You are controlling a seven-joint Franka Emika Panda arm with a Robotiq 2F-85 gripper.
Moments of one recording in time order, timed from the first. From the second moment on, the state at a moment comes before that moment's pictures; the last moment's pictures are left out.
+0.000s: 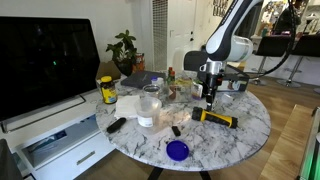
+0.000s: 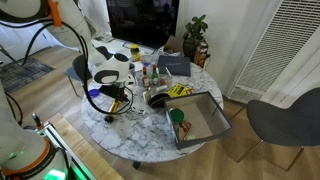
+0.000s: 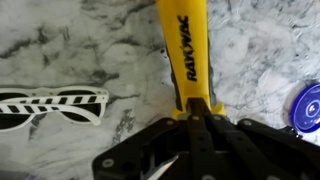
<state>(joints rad) -0.08 0.34 0.23 -2.51 0.44 2.71 -0.64</state>
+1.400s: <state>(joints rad) -0.07 0.38 0.22 -2.43 0.30 2.59 -0.54</state>
